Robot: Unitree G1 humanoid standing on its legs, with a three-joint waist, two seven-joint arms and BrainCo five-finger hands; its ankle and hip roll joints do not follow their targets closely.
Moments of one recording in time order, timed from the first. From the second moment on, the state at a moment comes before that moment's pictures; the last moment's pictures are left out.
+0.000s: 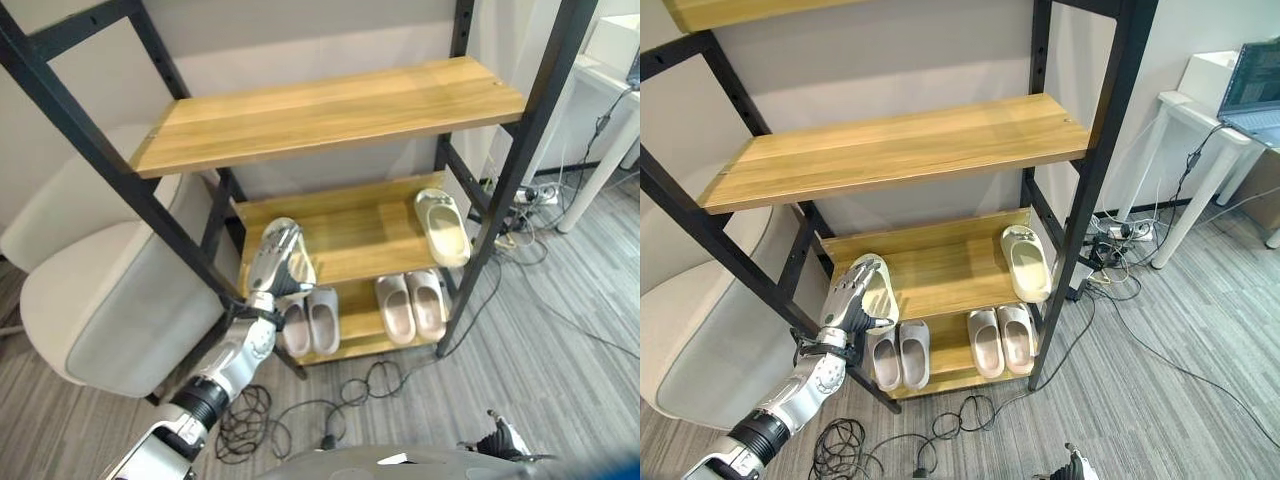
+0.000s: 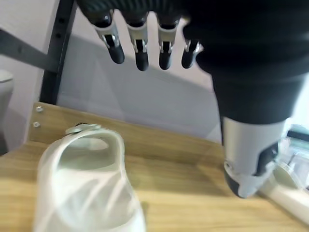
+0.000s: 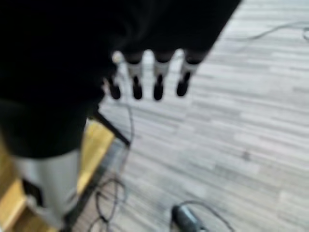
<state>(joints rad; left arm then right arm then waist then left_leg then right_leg) -0.23 0.43 -0.47 0.47 0.62 -0.02 0.60 0.06 -0.27 0.37 1.18 -0.18 -0.07 -0.40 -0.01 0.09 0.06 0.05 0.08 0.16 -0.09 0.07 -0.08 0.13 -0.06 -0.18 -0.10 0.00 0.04</state>
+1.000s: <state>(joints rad) -0.54 0.46 -0.46 0.67 0.61 0.08 0.69 -0.01 -0.29 0.41 1.10 -0.22 -0.08 -0.44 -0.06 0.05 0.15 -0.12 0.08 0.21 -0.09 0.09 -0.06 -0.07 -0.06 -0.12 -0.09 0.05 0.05</state>
